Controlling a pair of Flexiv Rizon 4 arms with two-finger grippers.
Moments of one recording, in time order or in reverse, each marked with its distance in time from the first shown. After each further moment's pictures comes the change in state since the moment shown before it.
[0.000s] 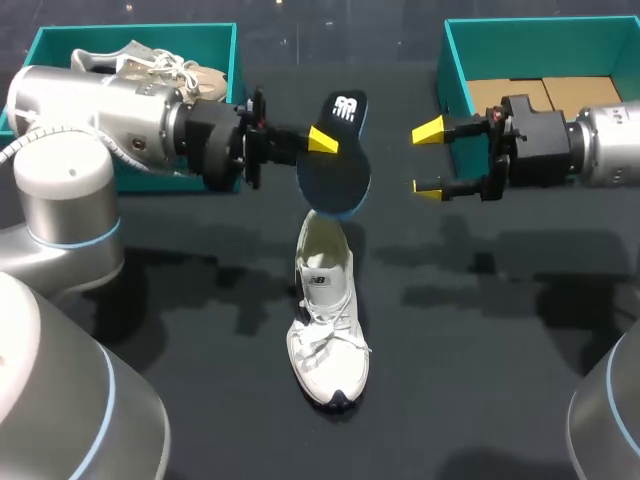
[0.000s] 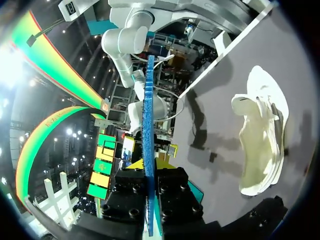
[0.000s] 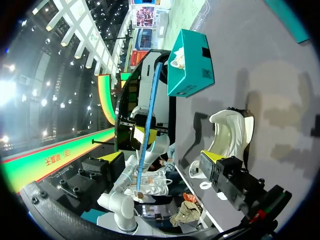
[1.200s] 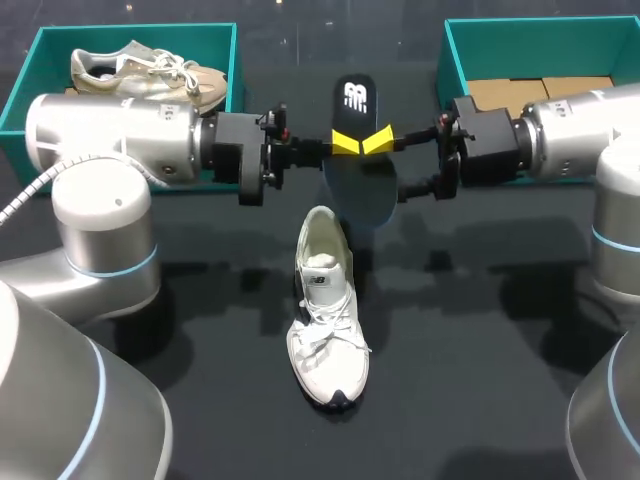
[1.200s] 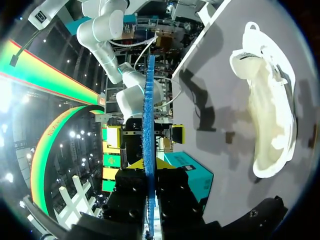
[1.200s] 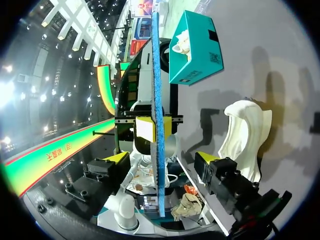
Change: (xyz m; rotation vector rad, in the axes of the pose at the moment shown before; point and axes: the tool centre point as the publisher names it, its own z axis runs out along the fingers) left arm 0.010 0.024 0.024 -0.146 -0.003 0.173; right arm 0.005 -0.009 0.056 0.097 0.006 0.007
